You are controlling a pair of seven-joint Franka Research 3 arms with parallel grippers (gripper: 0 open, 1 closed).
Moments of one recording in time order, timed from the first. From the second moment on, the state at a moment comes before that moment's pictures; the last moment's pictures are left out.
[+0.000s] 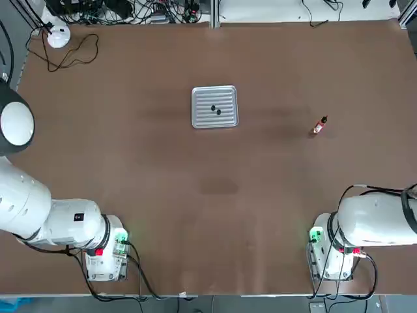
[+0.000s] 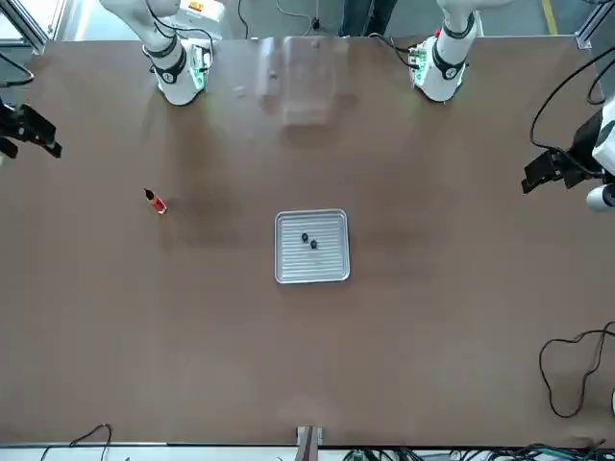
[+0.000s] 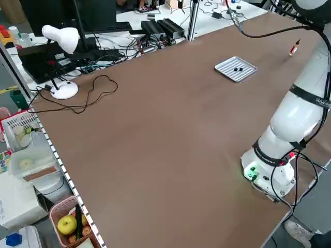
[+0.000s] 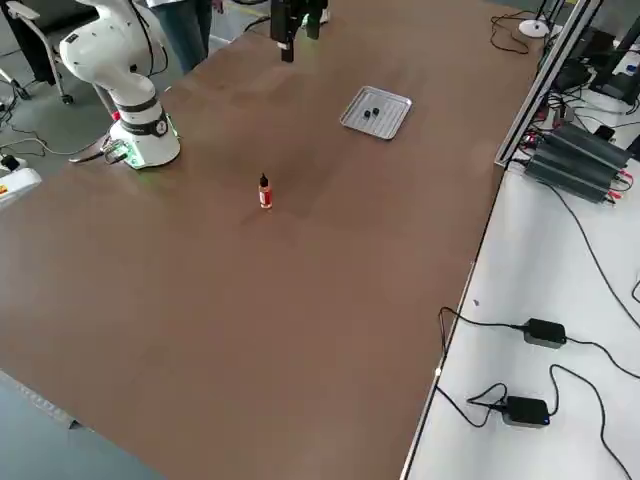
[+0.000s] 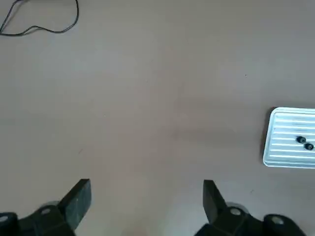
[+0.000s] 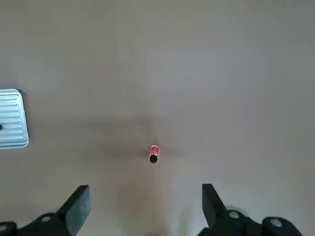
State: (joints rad) left arm 0.03 0.10 -0.08 -1.45 -0.02 1.52 -0.14; right arm -0.06 -0.05 -0.02 -1.54 0.01 1.47 -0.06
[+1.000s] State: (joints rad) left arm 0.03 0.10 -0.09 -1.45 -0.02 1.52 -0.09; right arm -0.05 -0.05 -0.03 -1.57 0.01 1.47 -0.07
